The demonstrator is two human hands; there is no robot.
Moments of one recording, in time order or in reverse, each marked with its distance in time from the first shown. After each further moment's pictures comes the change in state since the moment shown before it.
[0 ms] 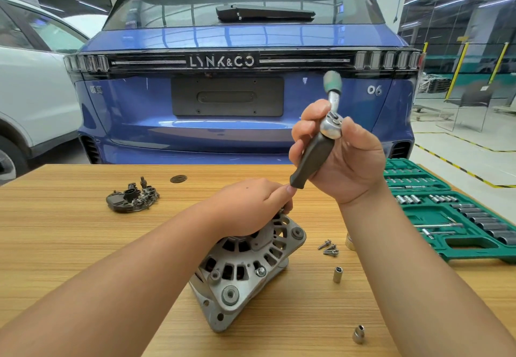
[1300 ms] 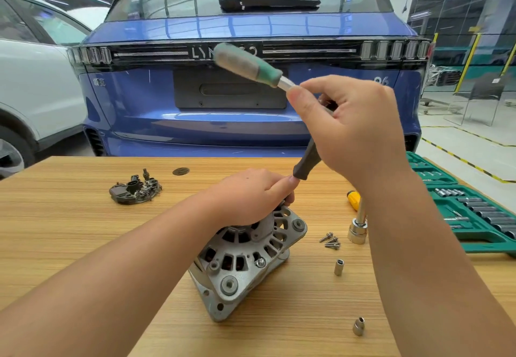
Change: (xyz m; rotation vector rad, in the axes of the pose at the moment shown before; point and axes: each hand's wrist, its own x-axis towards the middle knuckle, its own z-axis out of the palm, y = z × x) left_hand 0.006 -0.005 0.005 -0.017 0.015 0.009; right_hand -0.004 -0.002 0.045 -1.923 0.549 -0.537
